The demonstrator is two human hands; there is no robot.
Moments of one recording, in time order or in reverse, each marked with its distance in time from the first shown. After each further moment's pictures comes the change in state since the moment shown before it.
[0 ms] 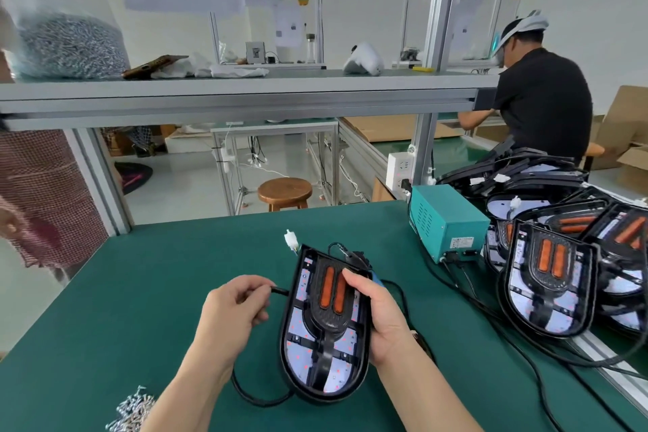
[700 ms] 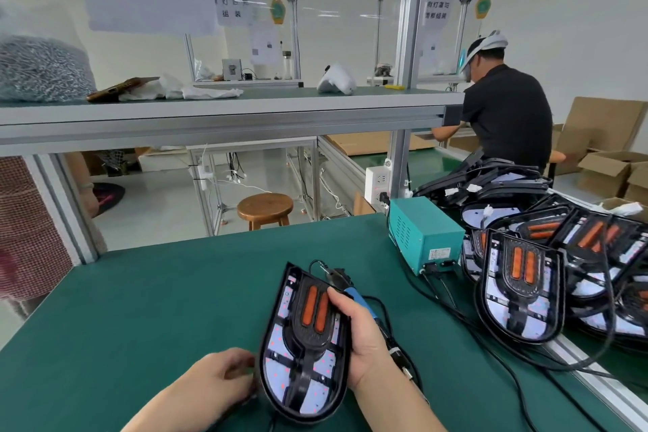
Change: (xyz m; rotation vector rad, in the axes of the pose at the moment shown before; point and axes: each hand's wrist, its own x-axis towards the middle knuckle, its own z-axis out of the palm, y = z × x) left_hand -0.011 -0.002 -0.024 0.454 -0.620 -0.150; right_hand 0.003 0.005 0.007 0.143 0.011 0.038
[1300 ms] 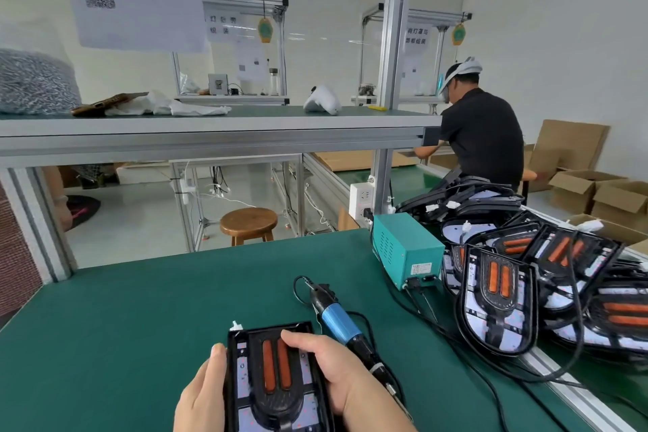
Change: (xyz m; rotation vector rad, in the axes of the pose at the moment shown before) left_hand 0.021 0.002 0.060 -0.702 0.735 -0.093; right_hand -0.009 0.004 0.001 -0.494 -0.059 0.213
